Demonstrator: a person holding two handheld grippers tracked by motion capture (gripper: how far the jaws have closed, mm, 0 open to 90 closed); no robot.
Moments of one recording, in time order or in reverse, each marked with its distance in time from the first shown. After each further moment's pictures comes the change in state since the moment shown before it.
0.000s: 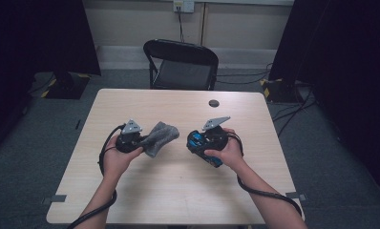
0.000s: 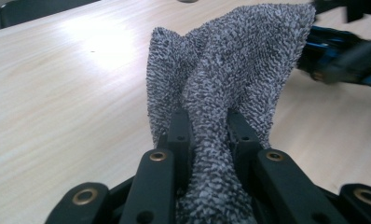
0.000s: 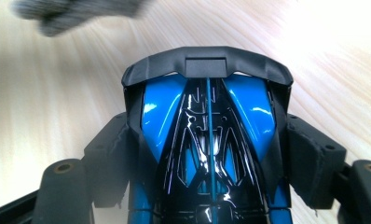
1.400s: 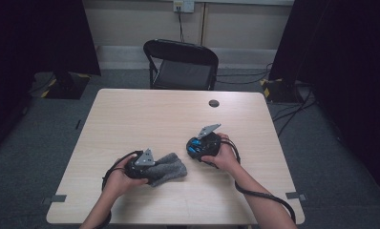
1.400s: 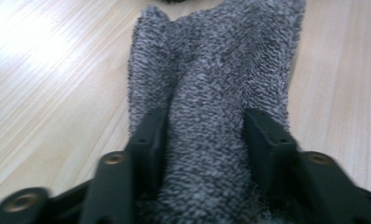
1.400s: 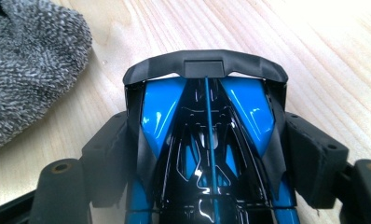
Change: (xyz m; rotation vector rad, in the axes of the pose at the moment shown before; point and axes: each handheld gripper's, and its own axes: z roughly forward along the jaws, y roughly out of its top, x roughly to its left) left arm -0.039 -0.067 0.020 0.154 -0.222 0.318; right arm -0.015 -0.030 0.042 0.128 -0.066 -0.064
